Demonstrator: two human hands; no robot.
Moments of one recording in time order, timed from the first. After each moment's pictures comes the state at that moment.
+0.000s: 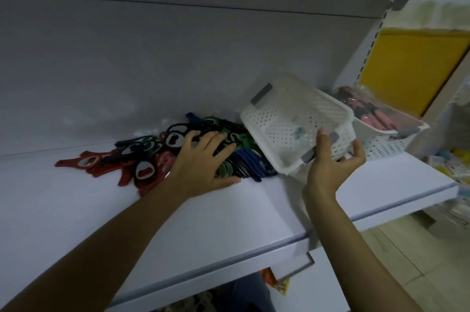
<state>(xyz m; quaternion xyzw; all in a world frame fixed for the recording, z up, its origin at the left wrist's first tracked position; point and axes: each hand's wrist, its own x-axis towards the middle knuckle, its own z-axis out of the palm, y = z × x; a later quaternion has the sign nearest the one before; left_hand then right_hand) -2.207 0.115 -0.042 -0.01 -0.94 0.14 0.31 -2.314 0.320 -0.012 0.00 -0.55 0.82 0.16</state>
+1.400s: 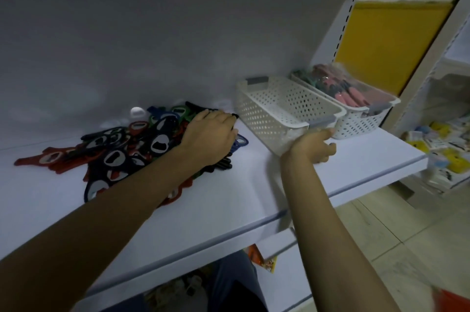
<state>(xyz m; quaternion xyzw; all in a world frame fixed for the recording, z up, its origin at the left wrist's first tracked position) -2.258 0.170 -0.003 0.05 -0.98 0.08 0.20 -2.348 0.323 0.006 -0.31 -0.46 0.83 0.08</state>
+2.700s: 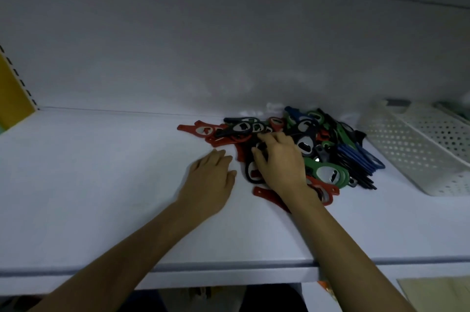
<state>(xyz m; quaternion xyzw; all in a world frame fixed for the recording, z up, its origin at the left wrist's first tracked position) -2.018 0.039 -0.073 0.27 -0.94 -0.11 0.19 -2.165 0.123 -0.042 0.48 -0.84 0.23 0.12</state>
